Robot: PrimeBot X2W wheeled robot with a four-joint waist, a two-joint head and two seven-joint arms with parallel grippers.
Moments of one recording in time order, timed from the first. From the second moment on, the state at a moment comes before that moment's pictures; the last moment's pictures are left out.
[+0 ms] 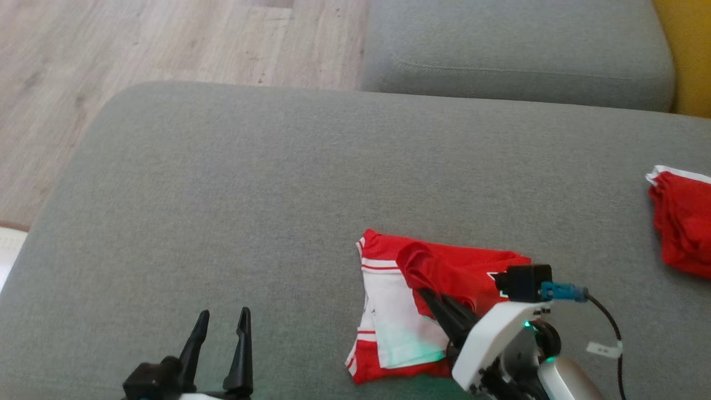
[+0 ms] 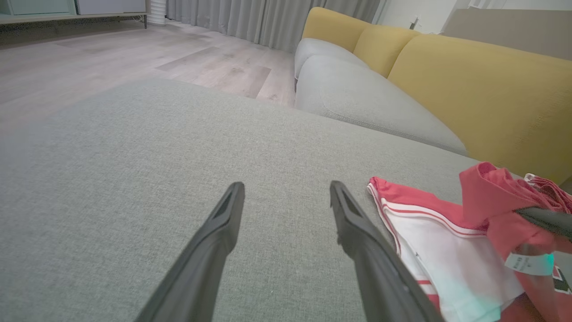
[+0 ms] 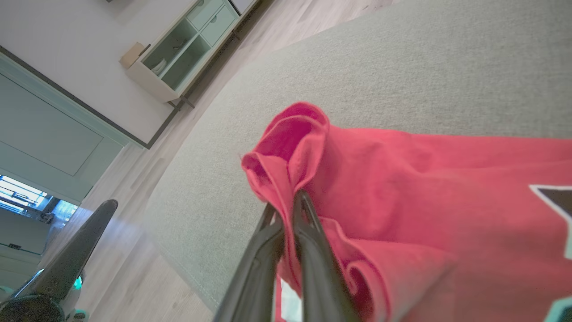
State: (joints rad) left arm 0.07 0.40 -0.62 0.03 -0.74 0.27 -0.22; right arm -0.01 -0.05 0.36 0.13 0.62 0.12 0.38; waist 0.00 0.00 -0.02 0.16
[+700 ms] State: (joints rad) left arm 0.04 0.37 -0.64 0.07 -0.74 0.26 -0.22; right arm -0.26 -0.05 0.55 0.43 0.76 0.12 0.13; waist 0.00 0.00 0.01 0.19
